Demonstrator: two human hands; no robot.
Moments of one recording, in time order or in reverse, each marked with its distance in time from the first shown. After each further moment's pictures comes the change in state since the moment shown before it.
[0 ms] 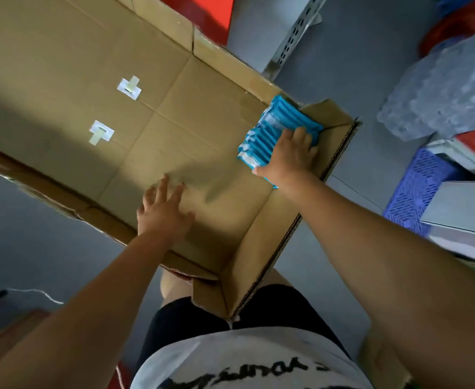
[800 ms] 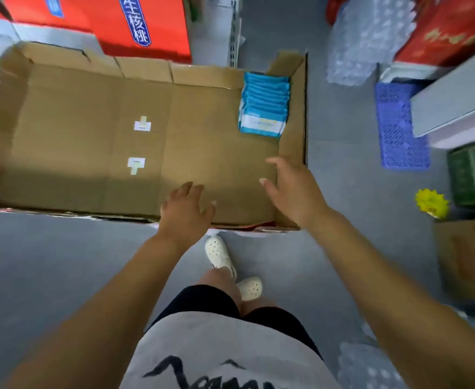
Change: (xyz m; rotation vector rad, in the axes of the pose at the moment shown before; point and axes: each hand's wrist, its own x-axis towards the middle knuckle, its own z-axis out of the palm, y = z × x) left_hand -0.102 -0.078 -0.066 0.167 0.138 0.473; right_hand -0.279 -0.062 0.004 0.710 0.211 0.041
